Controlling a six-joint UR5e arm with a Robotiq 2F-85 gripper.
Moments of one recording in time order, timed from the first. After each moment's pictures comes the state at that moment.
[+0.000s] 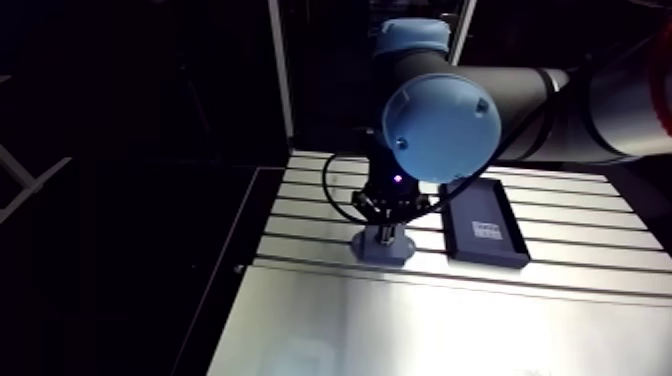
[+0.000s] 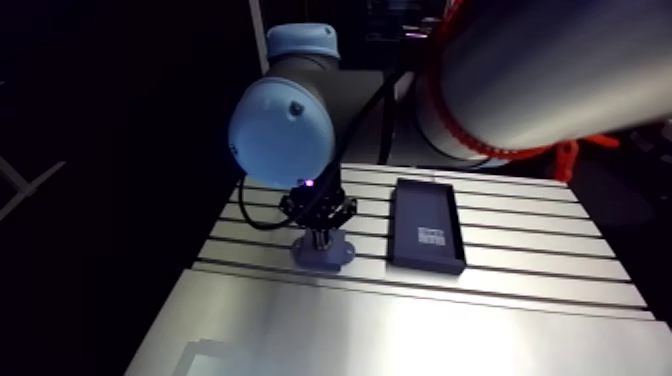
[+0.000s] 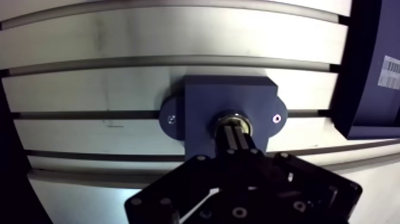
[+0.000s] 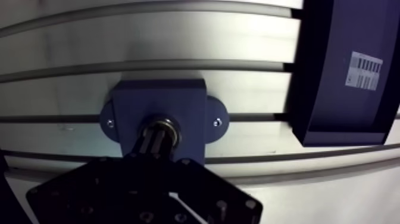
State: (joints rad) arm 0.09 -1.27 2.02 -2.23 -1.61 -1.50
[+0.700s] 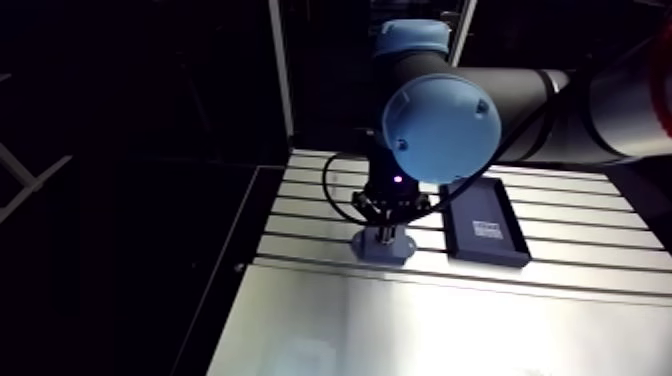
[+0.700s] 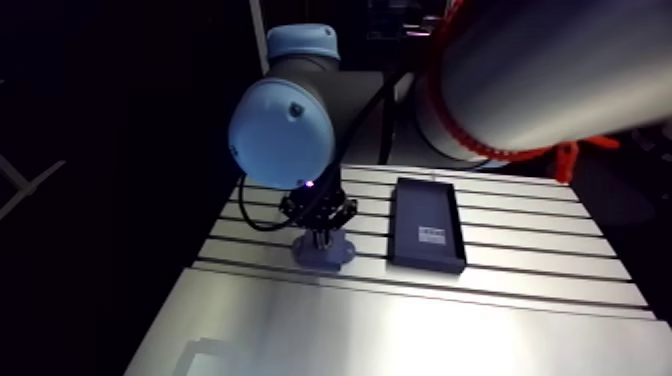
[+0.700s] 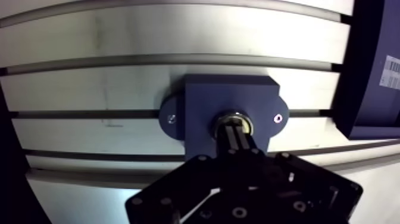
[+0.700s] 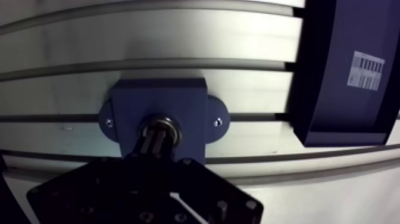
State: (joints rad) arm 0.09 -1.27 2.03 -2.23 -1.61 -1.50
